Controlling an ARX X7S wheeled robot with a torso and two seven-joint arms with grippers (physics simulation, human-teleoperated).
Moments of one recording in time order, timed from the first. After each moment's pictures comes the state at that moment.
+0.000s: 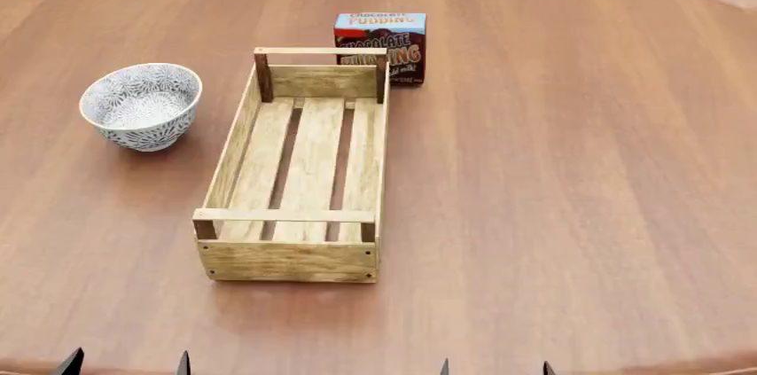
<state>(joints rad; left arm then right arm) 0.00 0.00 0.00 0.00 0.00 0.00 0.00 0.00 0.00 0.00 0.00 0.00 0.00 0.00</state>
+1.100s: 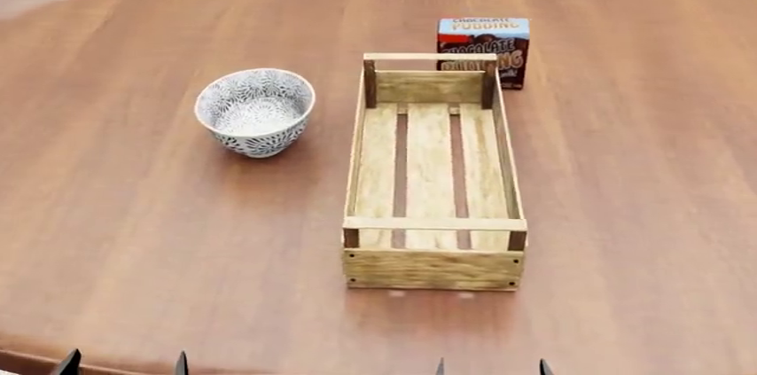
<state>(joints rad) -0.01 -0.09 0.11 0.00 -0.09 -0.01 -0.12 0.00 0.10 -0.12 0.00 0.08 -0.03 0.11</state>
